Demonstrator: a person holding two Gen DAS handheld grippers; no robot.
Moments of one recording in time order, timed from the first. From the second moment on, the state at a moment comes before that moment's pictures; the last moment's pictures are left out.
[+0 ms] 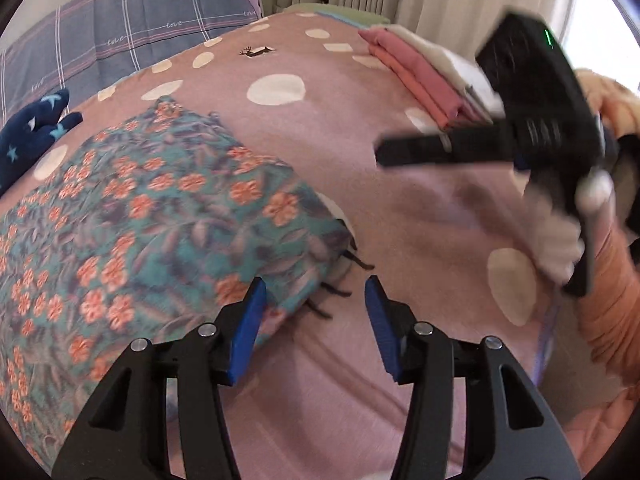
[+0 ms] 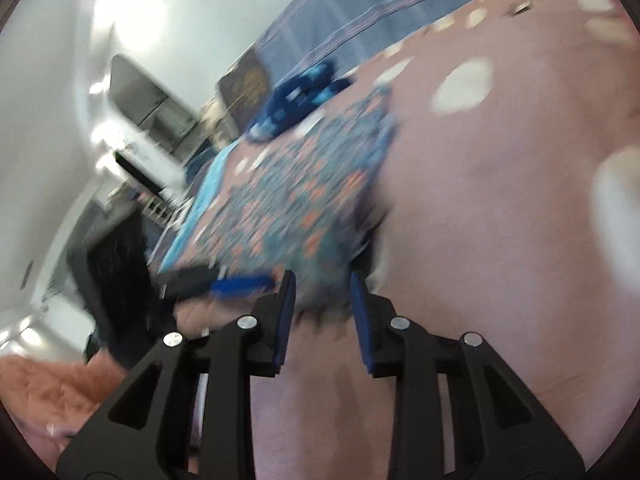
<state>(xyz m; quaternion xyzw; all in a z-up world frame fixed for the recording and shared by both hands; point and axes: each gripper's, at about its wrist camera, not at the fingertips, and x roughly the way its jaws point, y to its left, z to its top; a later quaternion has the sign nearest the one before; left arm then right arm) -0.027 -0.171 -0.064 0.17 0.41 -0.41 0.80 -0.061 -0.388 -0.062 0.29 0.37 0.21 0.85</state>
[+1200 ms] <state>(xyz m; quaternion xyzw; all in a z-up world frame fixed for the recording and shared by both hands) -0.024 -0.192 -0.062 0.17 0.41 -0.39 0.81 0.014 -0.353 -0.088 0.29 0.49 0.35 0.75</state>
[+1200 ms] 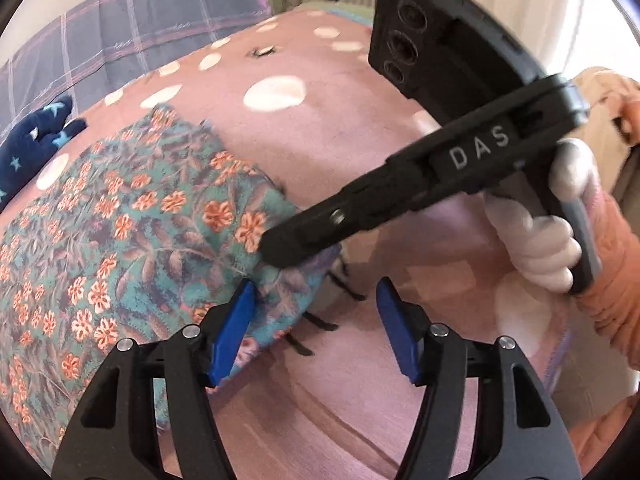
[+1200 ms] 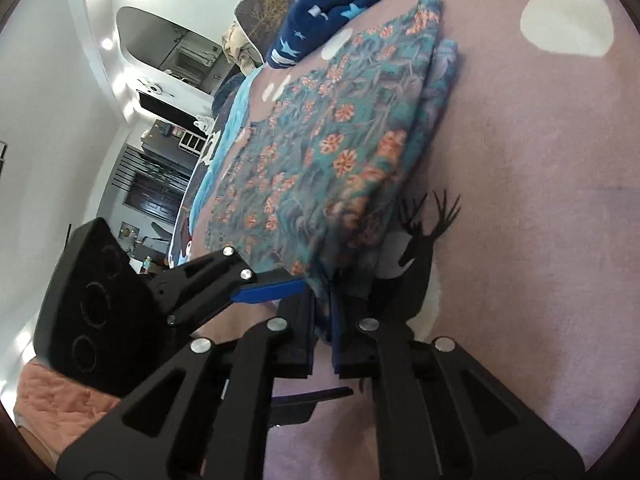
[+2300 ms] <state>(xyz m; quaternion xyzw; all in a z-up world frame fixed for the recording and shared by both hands) -0.041 -0.212 -0.078 0.24 0.38 -0.39 0.81 0.139 -0.377 -0.063 0.24 0.43 0.16 0.85</state>
